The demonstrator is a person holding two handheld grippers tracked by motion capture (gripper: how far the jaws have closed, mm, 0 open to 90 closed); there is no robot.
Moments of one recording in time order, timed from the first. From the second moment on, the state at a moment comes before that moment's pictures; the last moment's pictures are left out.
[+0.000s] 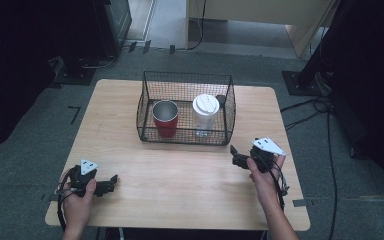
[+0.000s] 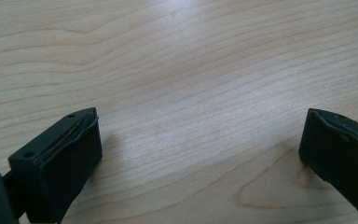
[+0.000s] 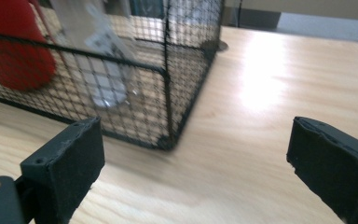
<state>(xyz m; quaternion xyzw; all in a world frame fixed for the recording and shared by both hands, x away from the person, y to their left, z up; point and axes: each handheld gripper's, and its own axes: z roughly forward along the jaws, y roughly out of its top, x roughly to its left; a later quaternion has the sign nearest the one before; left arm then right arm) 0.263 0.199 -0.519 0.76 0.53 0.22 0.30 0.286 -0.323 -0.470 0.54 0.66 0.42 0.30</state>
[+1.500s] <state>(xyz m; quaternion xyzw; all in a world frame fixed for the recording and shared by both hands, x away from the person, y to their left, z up) 0.263 0.199 -0.519 0.77 0.53 0.22 0.30 0.222 -0.410 -0.527 0.63 0.67 0.30 0.26</state>
